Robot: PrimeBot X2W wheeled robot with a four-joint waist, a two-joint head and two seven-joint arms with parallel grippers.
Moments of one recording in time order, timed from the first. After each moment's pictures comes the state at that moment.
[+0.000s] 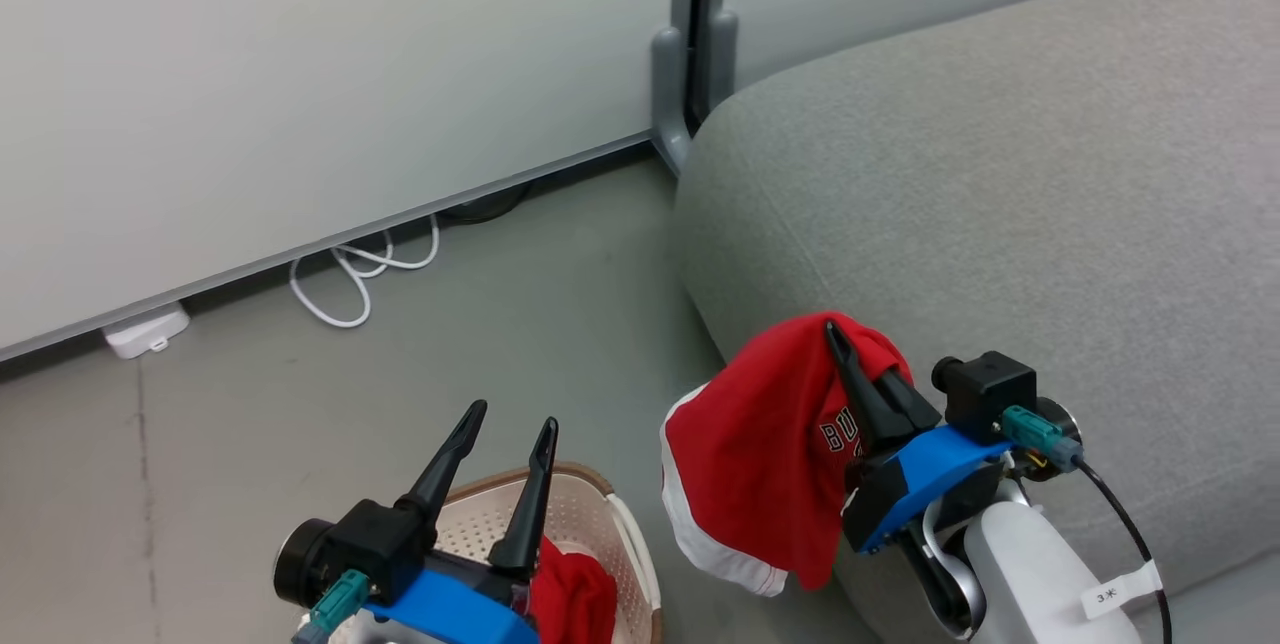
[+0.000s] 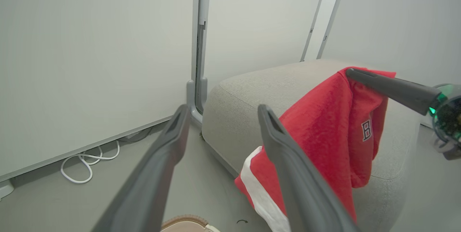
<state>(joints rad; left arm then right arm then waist) -0.09 0.17 -0.40 0.25 -0.34 -0.12 -0.26 -0.38 -0.05 0.25 0.53 0.20 0.13 -0.20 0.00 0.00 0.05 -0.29</state>
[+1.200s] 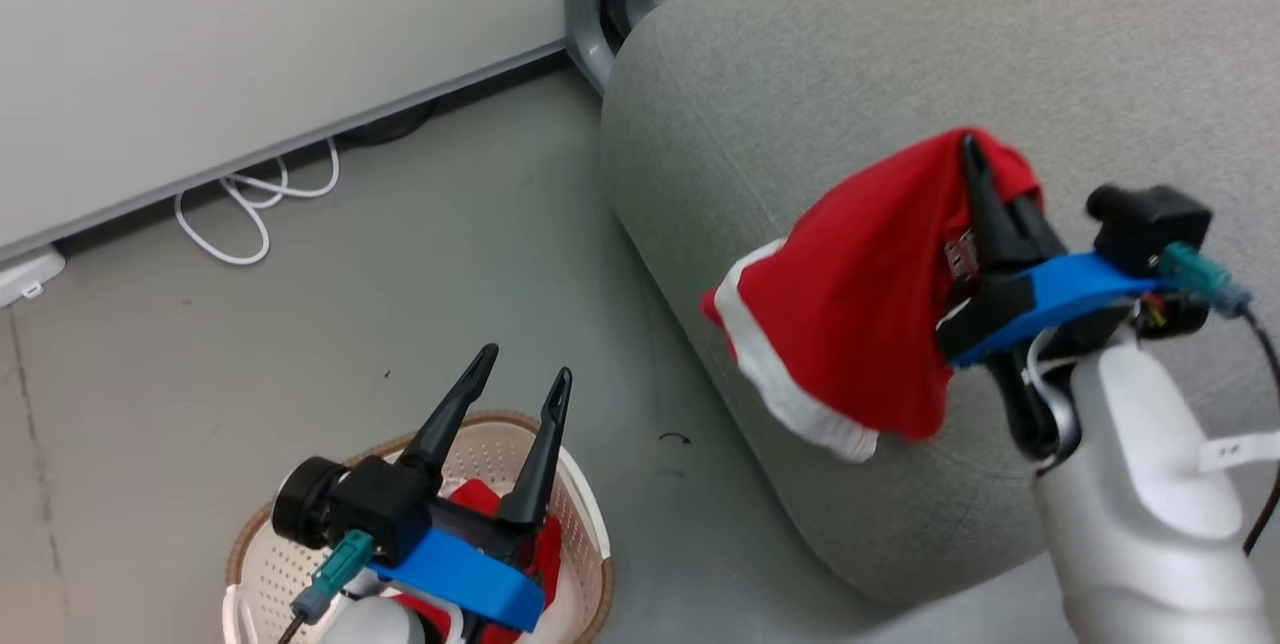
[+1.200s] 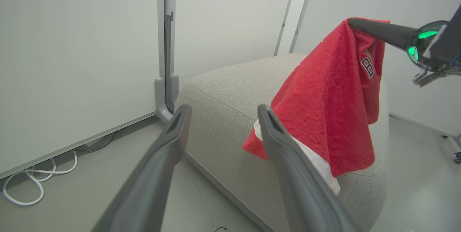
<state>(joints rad) -0.15 0.18 -0.42 0.21 -0.31 -0.13 -0.26 -0.55 -0.05 0.02 0.52 0.21 0.13 -0.17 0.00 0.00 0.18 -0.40</state>
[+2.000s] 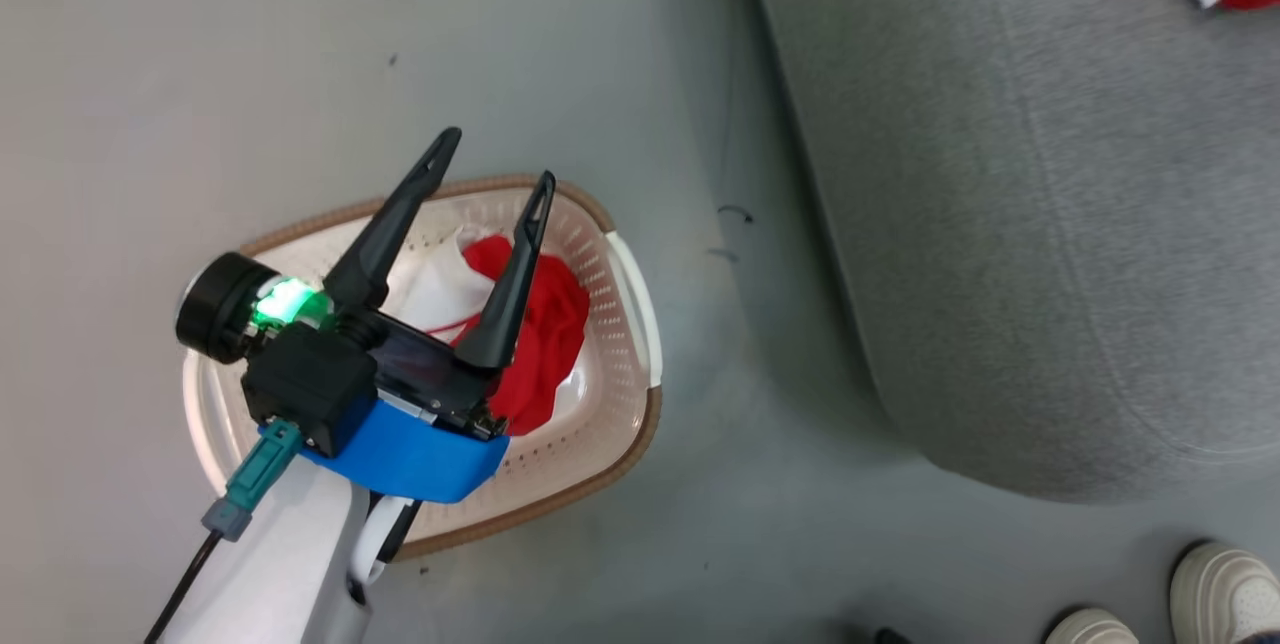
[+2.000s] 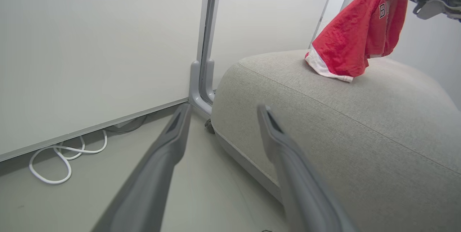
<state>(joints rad) -0.39 0.27 -0.42 0.03 -0.23 -0.13 -0.26 -1.12 -0.31 -0.48 0.68 0.14 0.13 -0.12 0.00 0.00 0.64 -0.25</state>
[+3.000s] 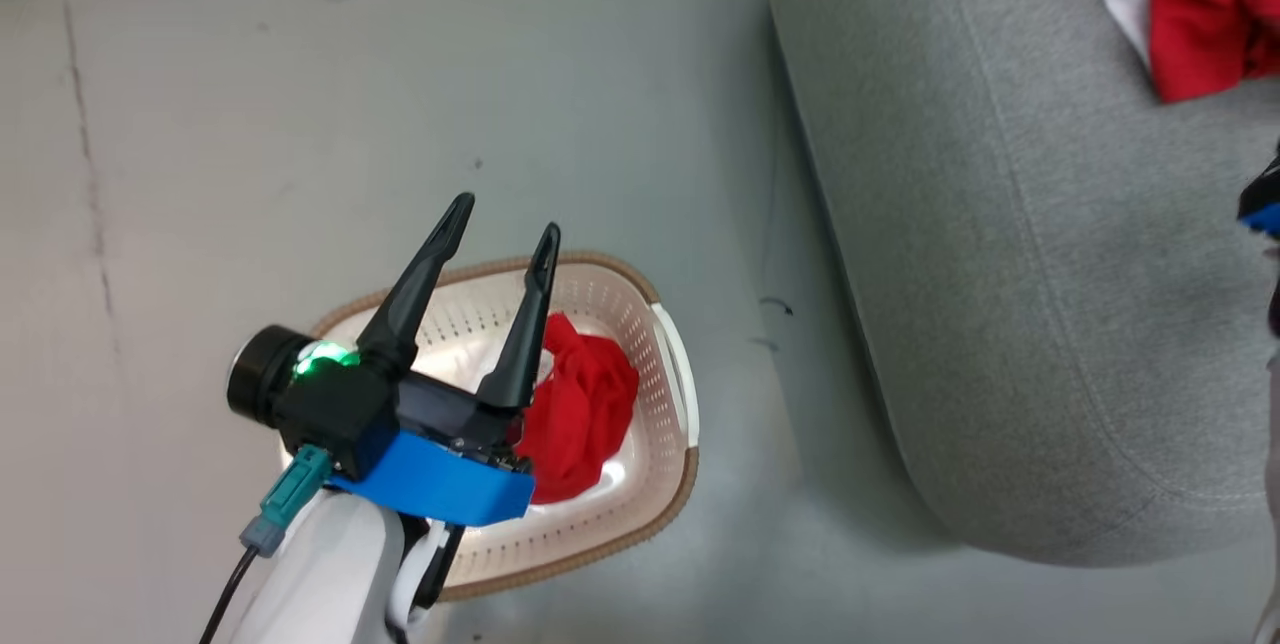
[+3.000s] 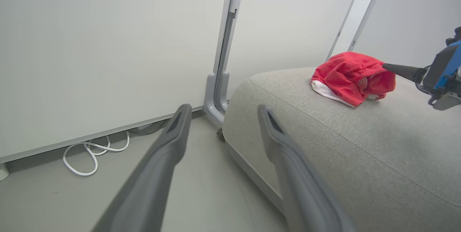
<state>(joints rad) -0.32 0.18 -0.38 0.09 -0.26 -0.13 -0.26 -0.92 -0.25 -0.50 0.98 0.05 0.13 -0.26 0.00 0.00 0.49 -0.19</state>
